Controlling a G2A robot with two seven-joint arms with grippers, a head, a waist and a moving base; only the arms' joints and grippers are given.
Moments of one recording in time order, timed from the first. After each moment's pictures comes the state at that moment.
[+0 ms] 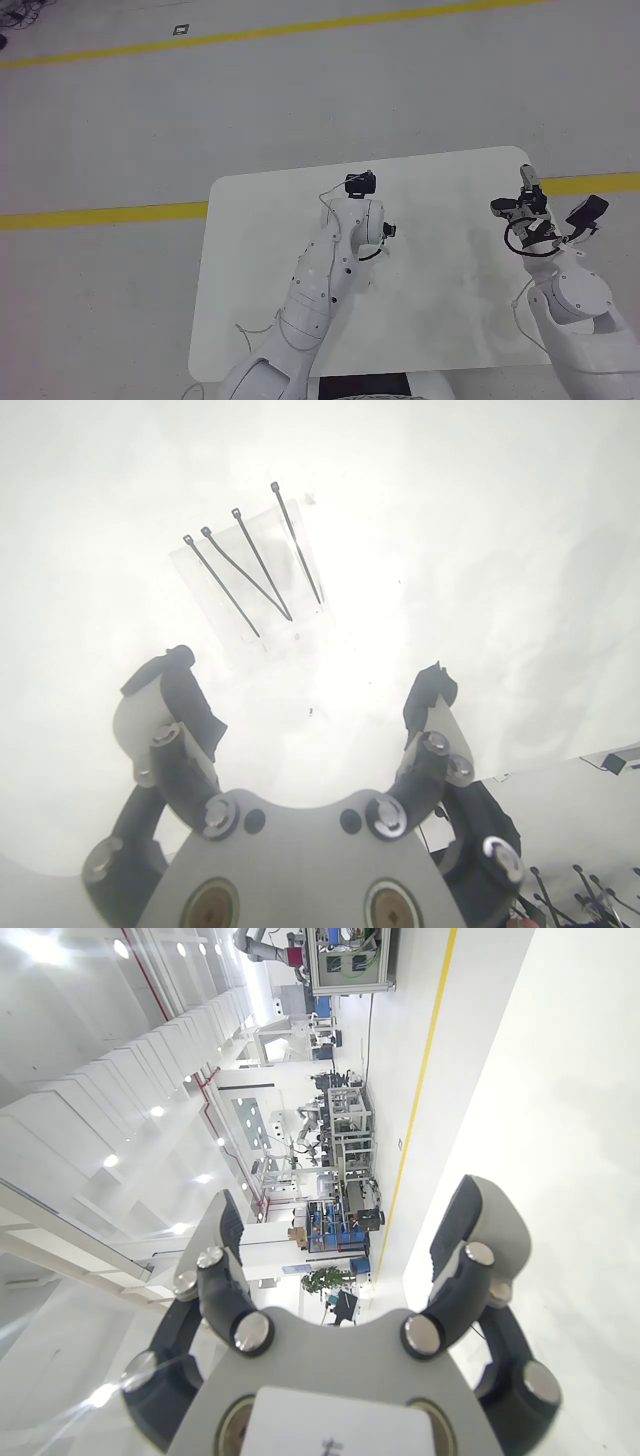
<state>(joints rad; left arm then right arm) 1.08 -1.84 -1.12 -1.33 1.57 0.34 -1.39 -1.73 -1.15 1.60 -1.80 0.42 0.00 0.00</state>
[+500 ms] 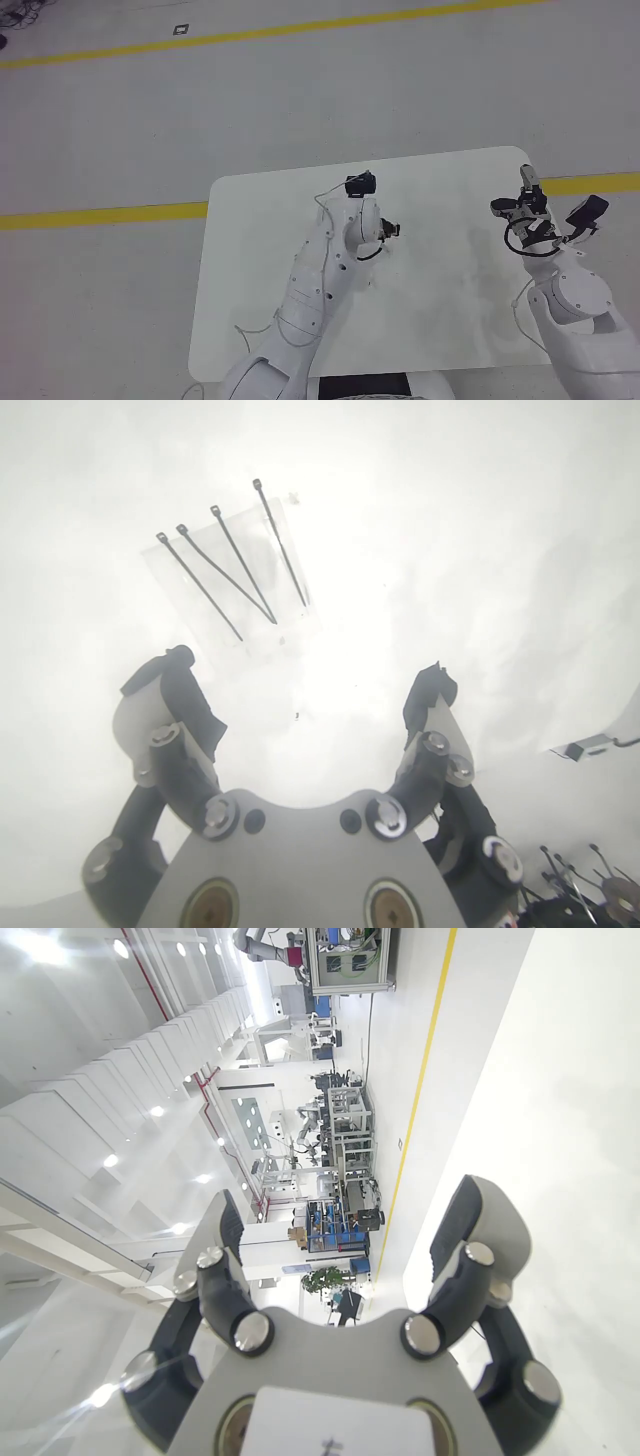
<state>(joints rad) 1.07 -1.84 -1.16 -1.30 1.45 0.34 -1.34 -1.73 -1.15 1.60 -1.80 0.42 0.00 0.00</state>
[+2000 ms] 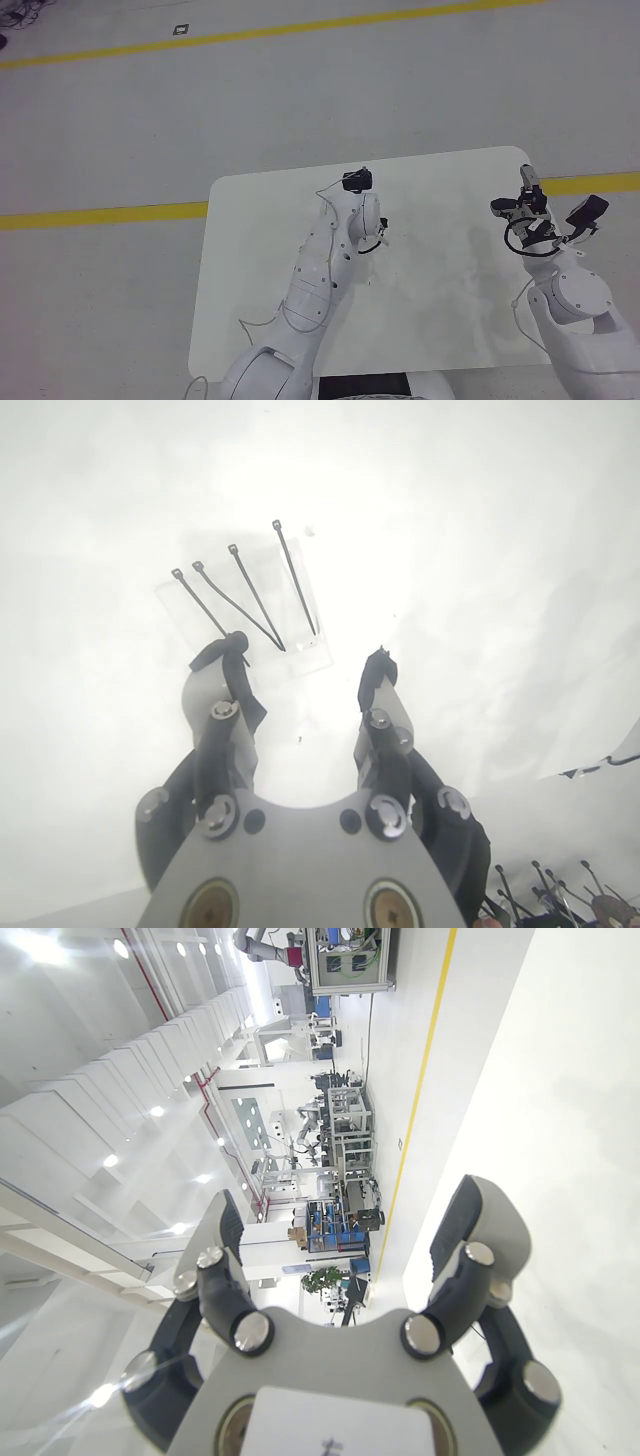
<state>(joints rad) 1.03 -1.88 -1.21 -1.17 1.53 0.34 -1.27 -1.73 -1.15 1.60 -1.80 0.42 0.00 0.00</state>
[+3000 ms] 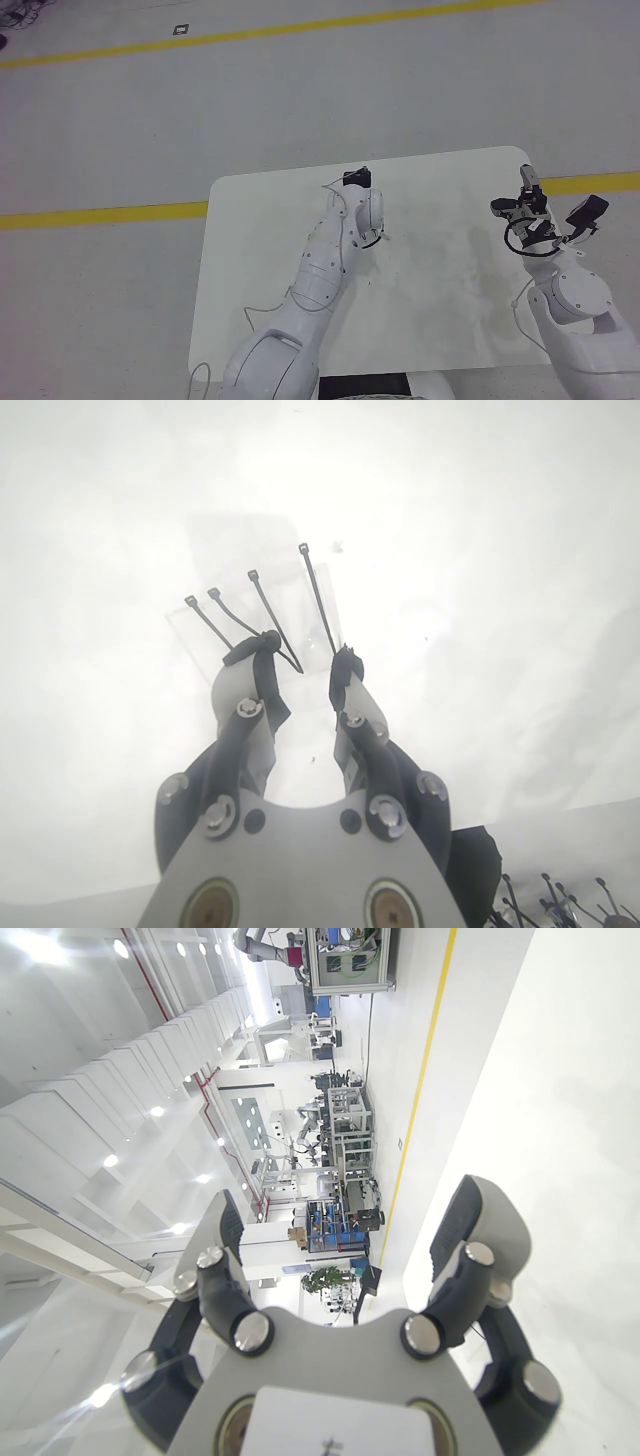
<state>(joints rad) 0.92 -1.93 -1.26 -0.94 1.57 0.34 -1.19 -1.73 -1.15 1.60 -1.80 0.42 0.00 0.00</state>
